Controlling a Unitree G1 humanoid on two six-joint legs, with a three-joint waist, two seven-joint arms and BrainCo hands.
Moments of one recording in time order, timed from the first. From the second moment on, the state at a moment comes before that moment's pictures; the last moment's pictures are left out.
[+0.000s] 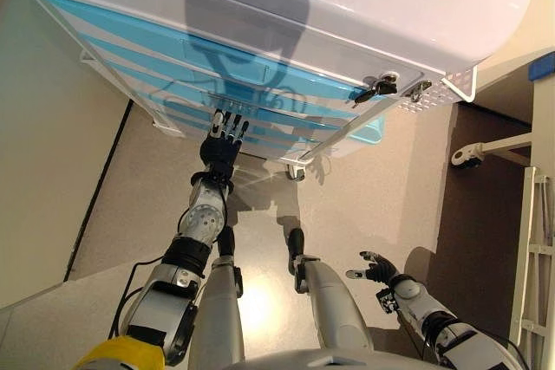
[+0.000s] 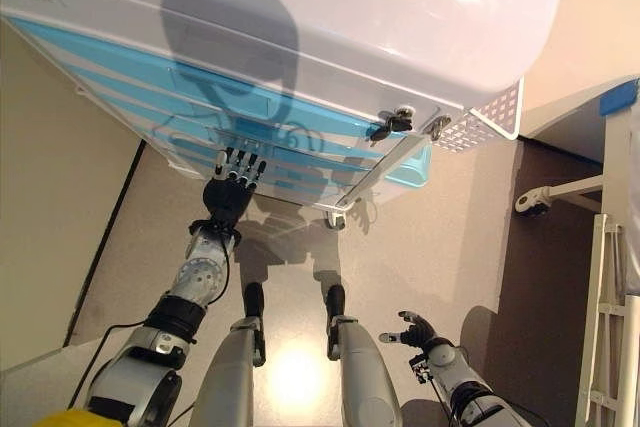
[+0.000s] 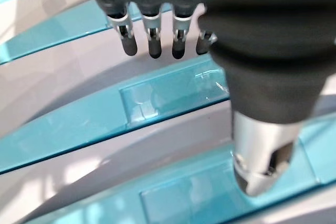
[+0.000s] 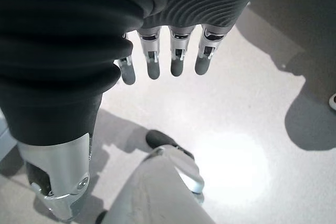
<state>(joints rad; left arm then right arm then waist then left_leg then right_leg) -0.54 0.24 -0.17 0.54 -1.32 -0.18 -0.11 -0.22 -0.29 0.37 1.12 0.07 -0.08 0.00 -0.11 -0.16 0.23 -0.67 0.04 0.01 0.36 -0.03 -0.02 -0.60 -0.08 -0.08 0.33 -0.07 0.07</state>
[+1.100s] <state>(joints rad) -0.60 0.36 -0.21 0.57 -1.27 -0.14 -0.14 -0.23 -0.29 0.40 1.12 0.05 -0.08 0.02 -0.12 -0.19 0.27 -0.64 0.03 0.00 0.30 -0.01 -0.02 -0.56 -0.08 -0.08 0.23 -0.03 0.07</state>
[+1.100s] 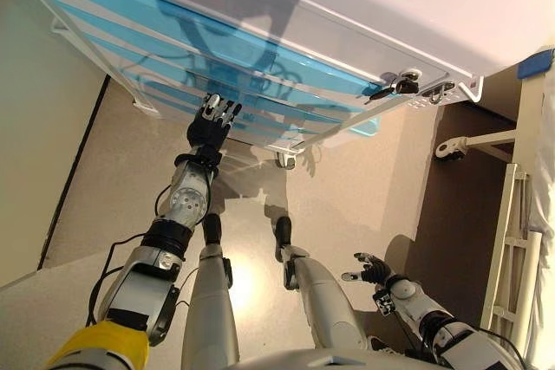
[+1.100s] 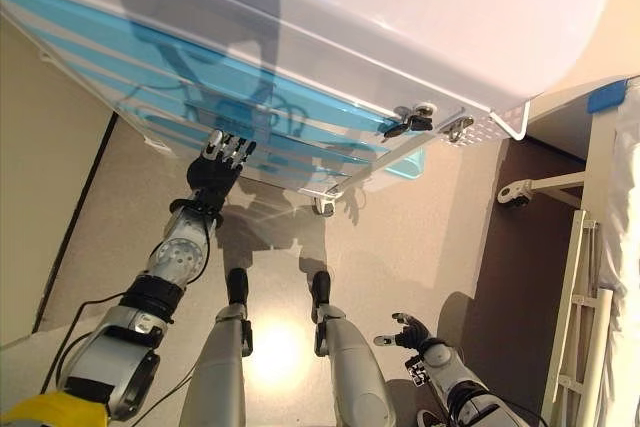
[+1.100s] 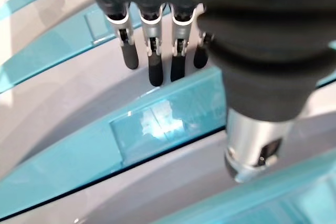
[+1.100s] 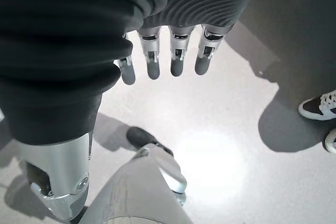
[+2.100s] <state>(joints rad) -0.44 0.30 -0.21 0.52 -1.27 -0.11 -0.08 -0.22 -0.30 0.40 1.12 0.02 -0.07 0.01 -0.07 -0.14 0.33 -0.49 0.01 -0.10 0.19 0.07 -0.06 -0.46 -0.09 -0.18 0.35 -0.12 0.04</state>
